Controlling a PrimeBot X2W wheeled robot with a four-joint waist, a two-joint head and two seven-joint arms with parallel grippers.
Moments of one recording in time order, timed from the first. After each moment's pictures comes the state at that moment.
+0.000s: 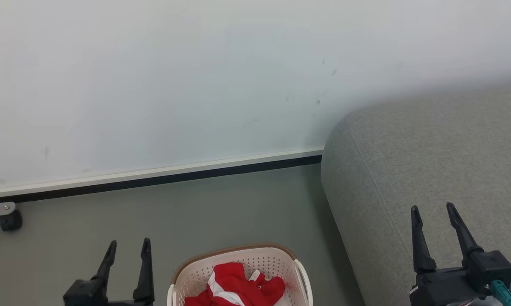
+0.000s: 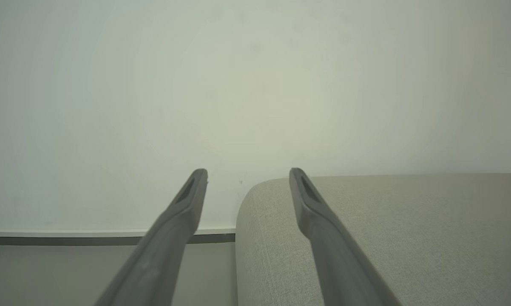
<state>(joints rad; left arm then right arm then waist) -0.03 0.12 -0.16 0.27 -0.35 0.05 -0.25 -0.06 -0.14 0.11 0.15 0.11 -0.06 -0.26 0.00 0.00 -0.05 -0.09</state>
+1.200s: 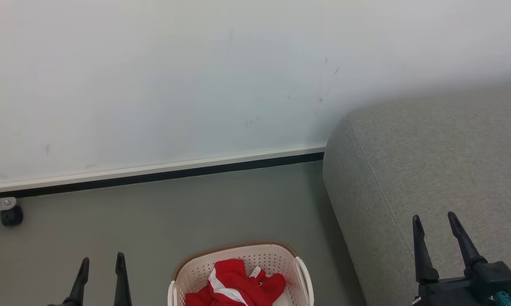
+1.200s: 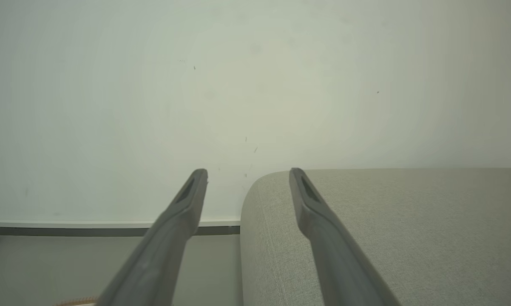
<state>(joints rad) 0.11 0.13 -0.06 0.13 -0.34 0.08 -0.25 0.00 -0.14 0.10 0.10 0.12 -0.04 -0.26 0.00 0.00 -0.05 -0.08</state>
